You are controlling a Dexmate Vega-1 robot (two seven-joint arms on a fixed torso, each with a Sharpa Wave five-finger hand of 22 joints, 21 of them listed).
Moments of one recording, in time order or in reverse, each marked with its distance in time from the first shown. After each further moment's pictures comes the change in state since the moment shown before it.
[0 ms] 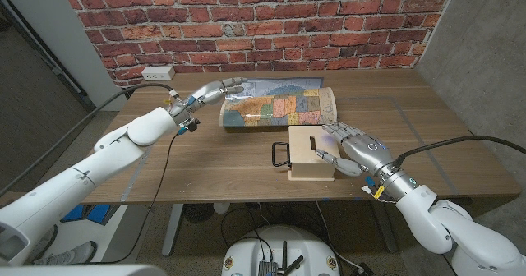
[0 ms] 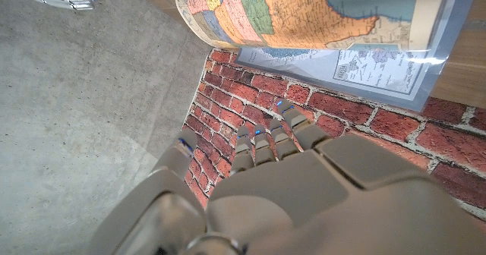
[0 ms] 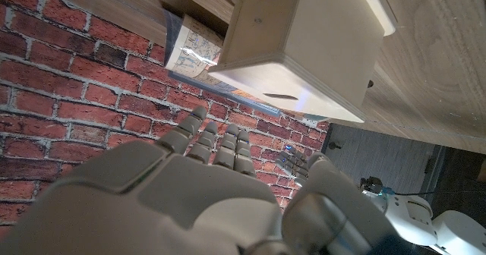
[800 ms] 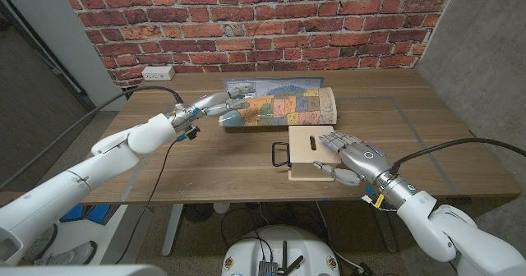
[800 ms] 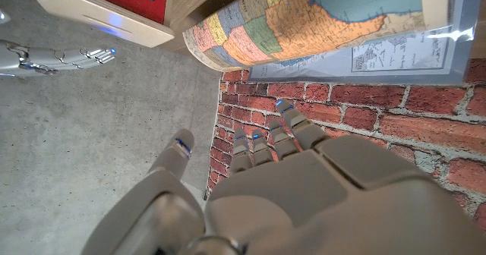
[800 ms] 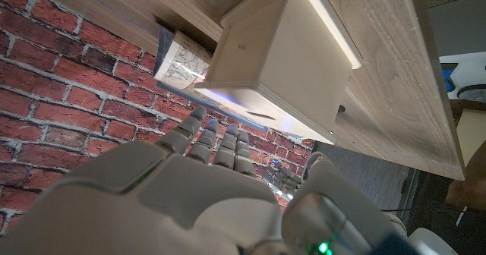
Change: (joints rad) left arm 0.017 0.024 0.011 0.018 0.253 -0.146 0.072; left_hand -0.014 -0.003 -0.002 0.007 0.000 -0.026 -0.058 -0.004 0.000 -0.053 -0.052 -0.016 -0.003 -0.017 0.001 -0.005 0.000 -0.004 -0.004 -0.005 0.000; right arm -0.033 -0.023 -0.001 -0.014 -0.069 -0.005 0.066; right_hand 0.000 0.000 0.004 0.004 -0.007 -0.023 0.009 0.000 0.000 -0.006 0.002 0.000 0.000 0.011 0.000 0.001 -0.005 -0.010 0.004 0.000 0.000
